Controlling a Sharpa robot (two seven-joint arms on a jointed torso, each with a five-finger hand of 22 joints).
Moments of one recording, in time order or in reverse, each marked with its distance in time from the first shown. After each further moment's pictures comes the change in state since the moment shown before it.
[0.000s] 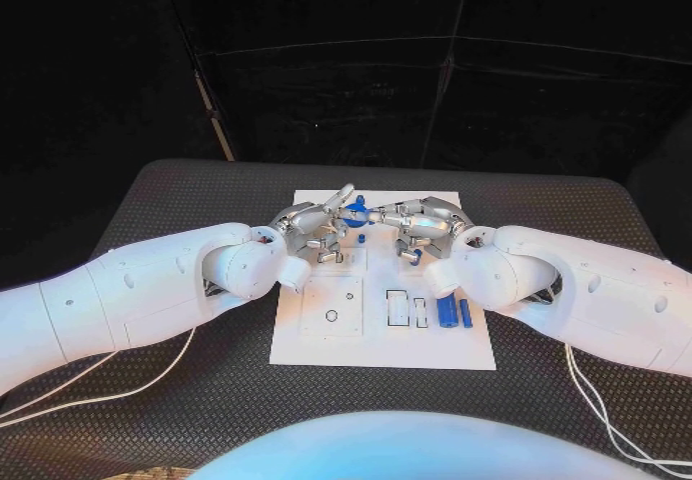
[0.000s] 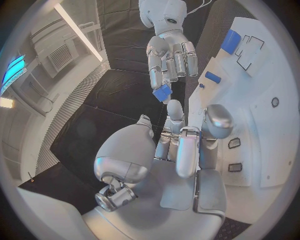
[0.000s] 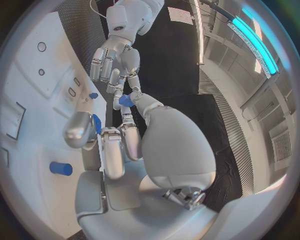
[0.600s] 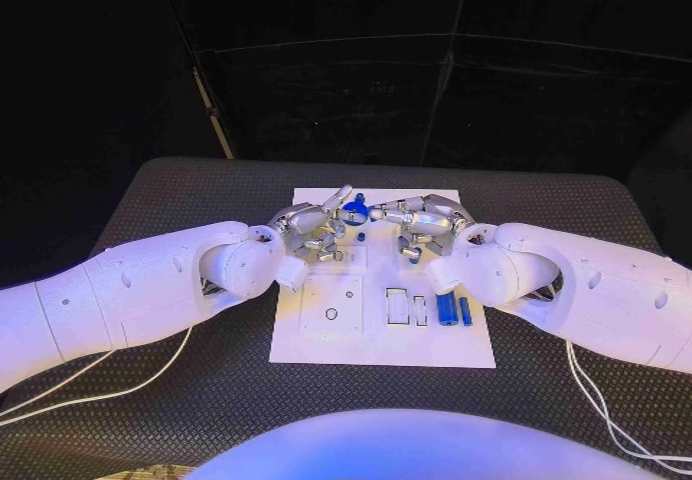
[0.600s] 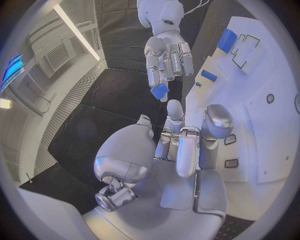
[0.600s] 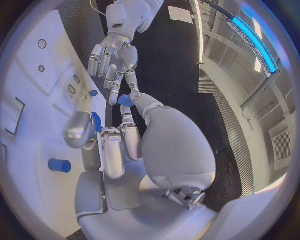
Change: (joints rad) left arm 0.000 -0.005 0.000 0.003 -0.005 0.003 -0.030; left_hand 0.000 0.000 -0.004 -0.002 0.000 0.000 0.000 0.000 0.000 0.000 0.000 0.000 0.001 0.000 0.000 0.000 0.000 0.000 0.000 0.000 0.000 0.000; right arm 0.000 0.000 0.000 -0.011 0.006 0.007 0.006; right_hand 0.002 0.001 -0.002 -0.001 0.003 0.002 0.002 0.000 0.000 0.000 0.000 0.000 0.000 0.000 0.000 0.000 0.000 0.000 0.000 0.000 0.000 -0.001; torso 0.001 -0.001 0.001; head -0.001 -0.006
